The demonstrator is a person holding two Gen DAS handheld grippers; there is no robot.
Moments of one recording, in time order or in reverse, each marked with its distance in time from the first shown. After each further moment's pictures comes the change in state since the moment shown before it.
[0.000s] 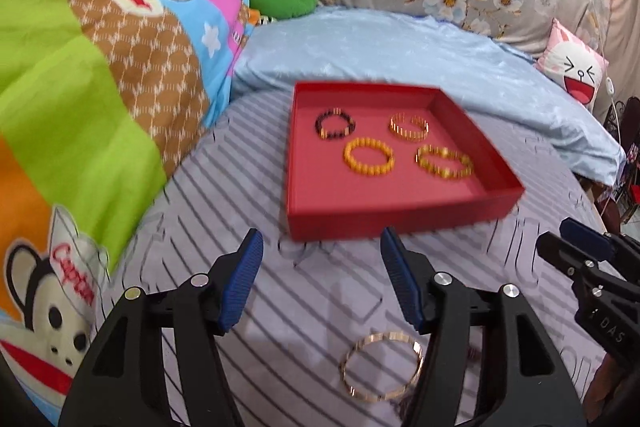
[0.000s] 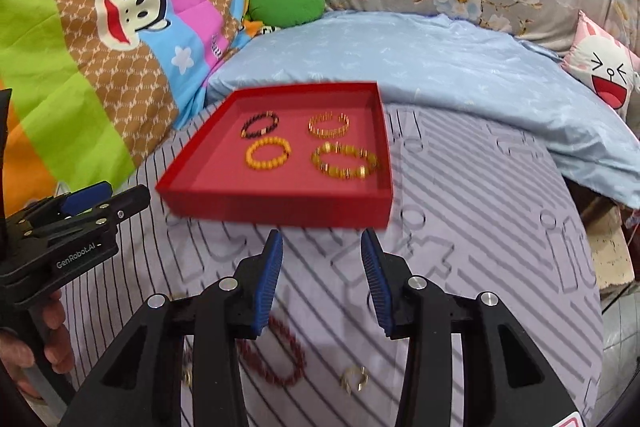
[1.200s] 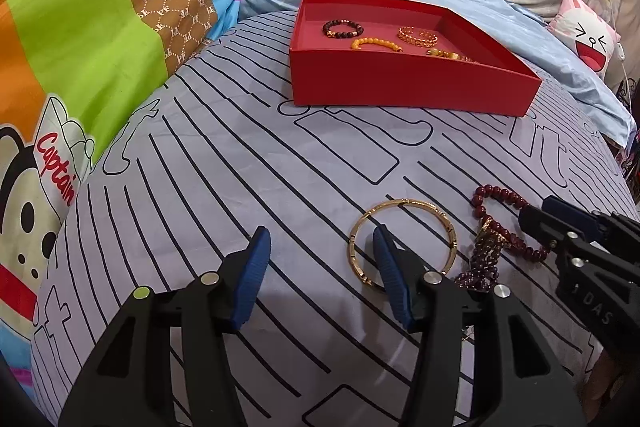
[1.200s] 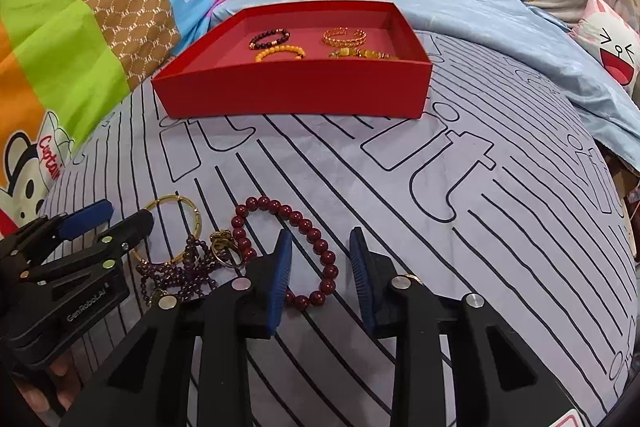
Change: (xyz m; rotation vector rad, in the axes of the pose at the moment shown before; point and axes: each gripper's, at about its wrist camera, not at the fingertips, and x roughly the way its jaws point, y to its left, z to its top) left arm 0.015 -0.003 -0.079 -0.018 0.125 0.031; right arm 0.038 0.024 -0.055 -0.029 0.143 -0.016
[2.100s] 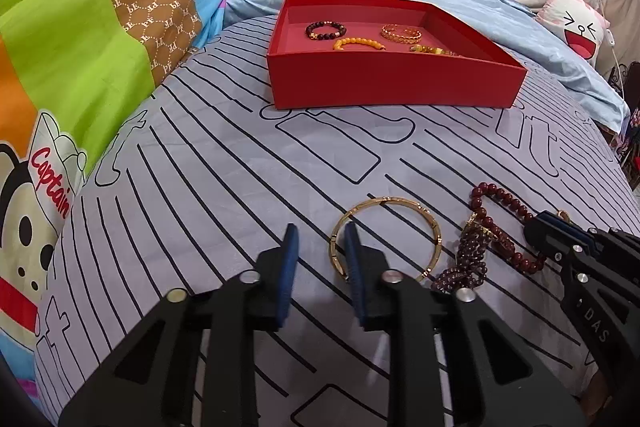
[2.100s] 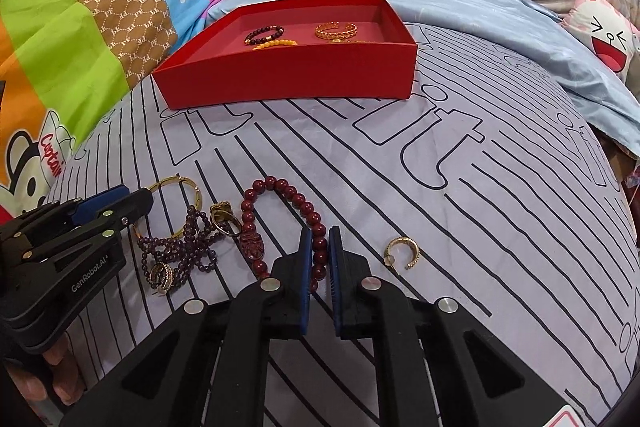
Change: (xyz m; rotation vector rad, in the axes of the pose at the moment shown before) left arm -0.002 -0.009 0.000 0.044 -0.007 -0.016; right arm -0.012 -0.004 -0.017 0.045 -0.012 0.003
